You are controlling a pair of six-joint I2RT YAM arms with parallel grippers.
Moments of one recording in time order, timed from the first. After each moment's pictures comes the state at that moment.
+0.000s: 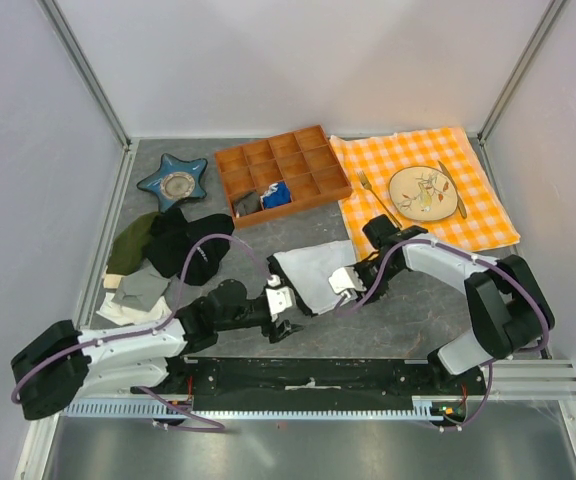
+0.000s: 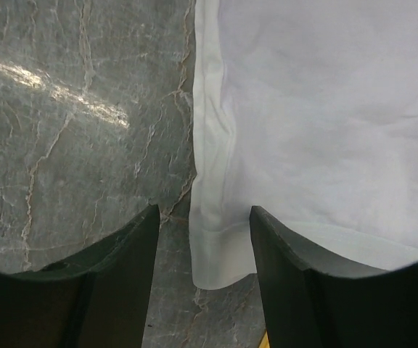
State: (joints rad) left arm -0.99 0.96 0.25 0.42 0.31 0.15; right arm 0.46 1.52 0.86 -0.77 -0.59 -1.54
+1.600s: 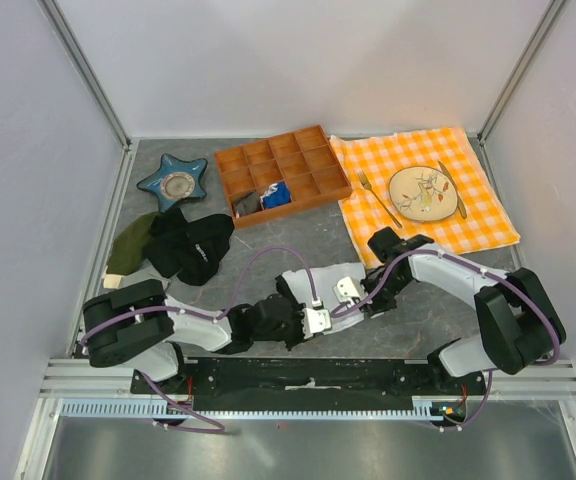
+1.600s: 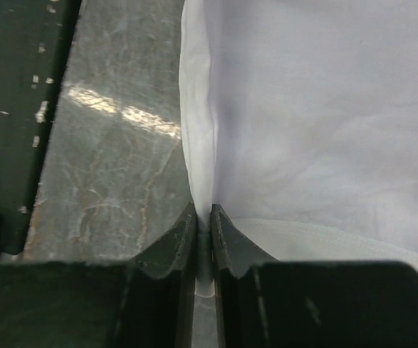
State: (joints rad) left arm -1.20 1.53 0.38 0.64 0.13 0.20; right arm 0.48 1.44 0.76 -0.84 -0.62 -1.42
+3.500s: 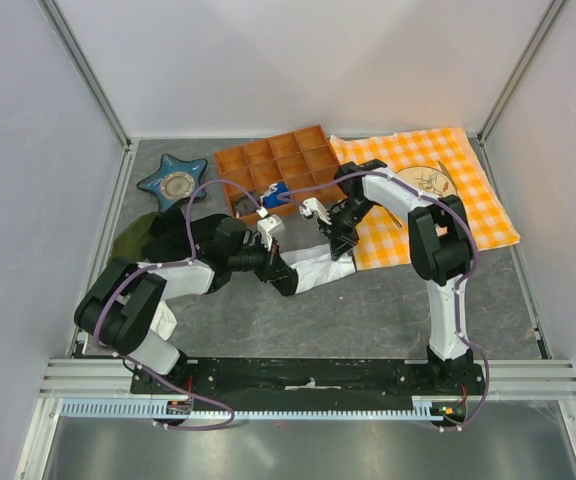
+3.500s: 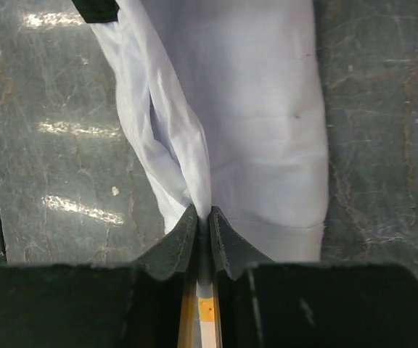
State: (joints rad) left arm -0.53 1.53 0.57 0.39 0.67 -0.12; right arm 0.42 2.13 1.68 -1.22 -0.70 -1.14
